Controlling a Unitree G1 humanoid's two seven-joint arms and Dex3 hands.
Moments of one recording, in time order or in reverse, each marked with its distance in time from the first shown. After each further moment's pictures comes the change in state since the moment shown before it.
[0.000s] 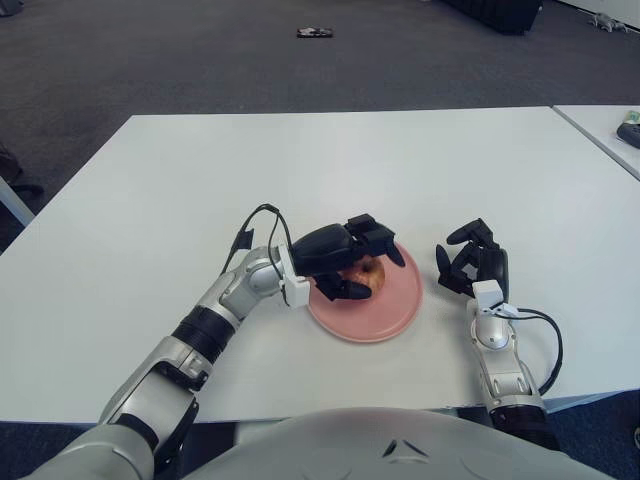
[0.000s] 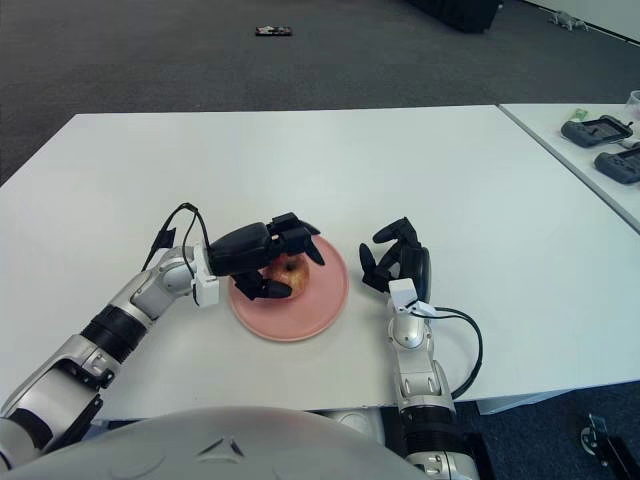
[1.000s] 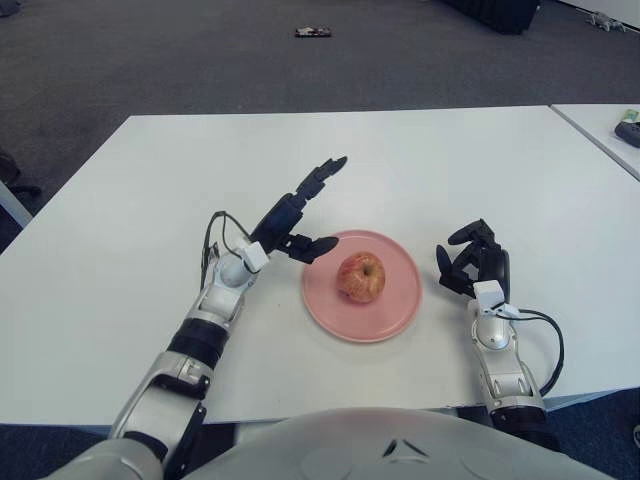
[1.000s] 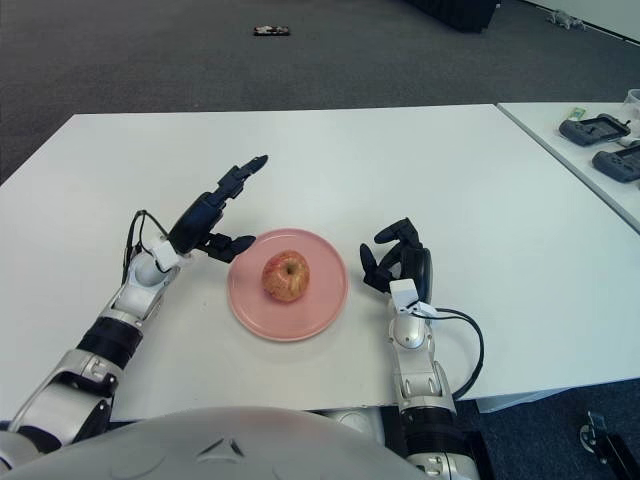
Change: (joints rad) left arm 0.101 -0.085 0.235 0.050 -0.396 0.085 0.027; right arm 0.004 0.001 -0.002 -0.005 -0.001 0.005 -0.004
